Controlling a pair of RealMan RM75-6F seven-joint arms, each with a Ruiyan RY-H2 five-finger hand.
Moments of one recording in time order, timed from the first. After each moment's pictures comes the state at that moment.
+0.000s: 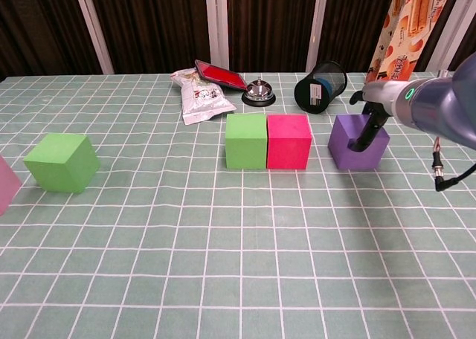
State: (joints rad) left arm -0.24 -1.08 -0.19 -1.86 1.25 1.42 0.14; right arm 0.98 -1.64 0.37 -1.44 -0.12 1.17 -0.85
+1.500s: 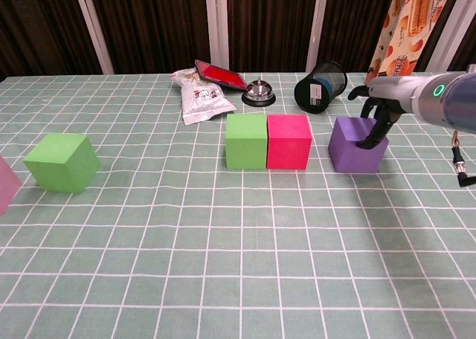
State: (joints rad) left arm -0.24 -1.08 -0.19 -1.88 1.27 1.43 0.14; right arm 0.92 -1.53 0.30 -1.52 -0.29 1.05 -0.74
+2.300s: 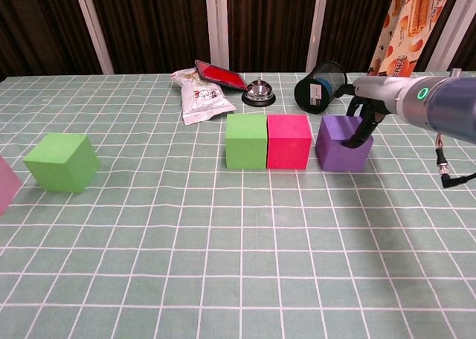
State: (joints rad) left arm -0.24 -1.08 -0.19 -1.87 1.26 1.42 0.13; right arm 0.93 -1.58 0.30 -1.49 -0.33 1.06 -0.70
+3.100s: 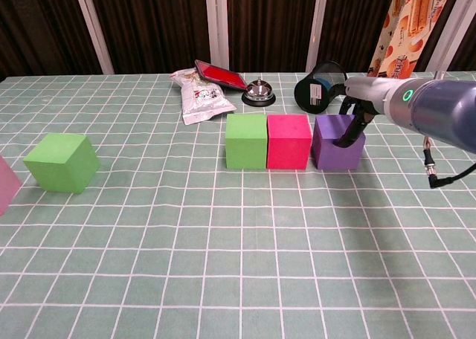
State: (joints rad) left arm -0.24 -1.08 -0.19 -1.86 1.25 1.41 0.12; right arm 0.96 -1.62 0.31 -1.46 -0.32 1.08 -0.71
